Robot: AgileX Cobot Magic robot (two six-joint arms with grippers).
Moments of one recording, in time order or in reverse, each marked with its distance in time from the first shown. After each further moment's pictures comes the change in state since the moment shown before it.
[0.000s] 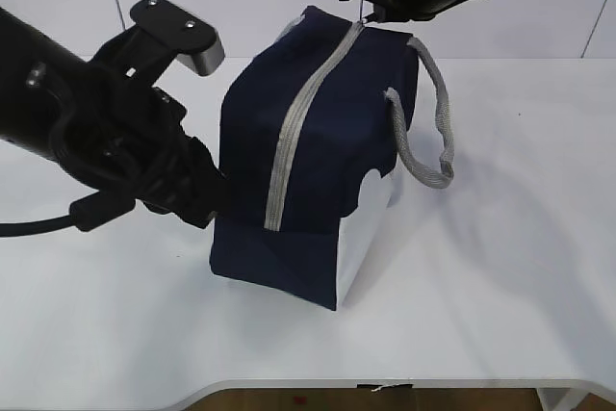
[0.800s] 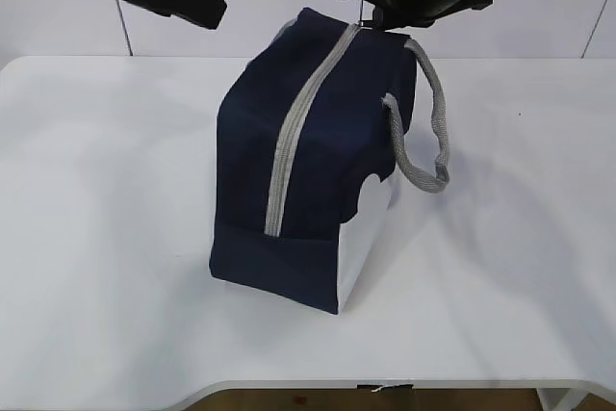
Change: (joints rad) left arm 0.121 0.033 -0.458 0.061 0.280 -0.190; right arm -0.002 0.000 -0.014 0.085 0.063 0.000
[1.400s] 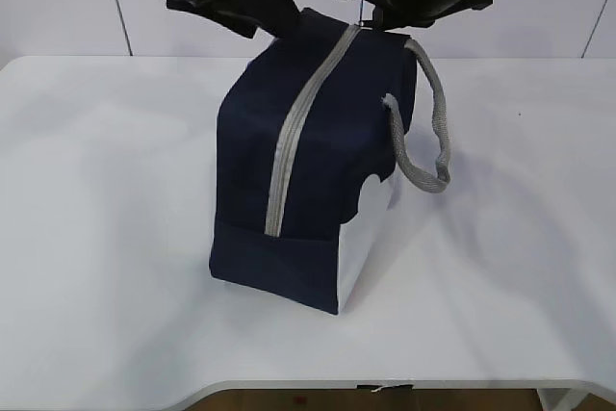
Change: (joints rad) left arm 0.007 0.216 -0.178 -0.240 0.060 0.102; right arm 0.000 0.000 0.000 0.002 0.000 0.000
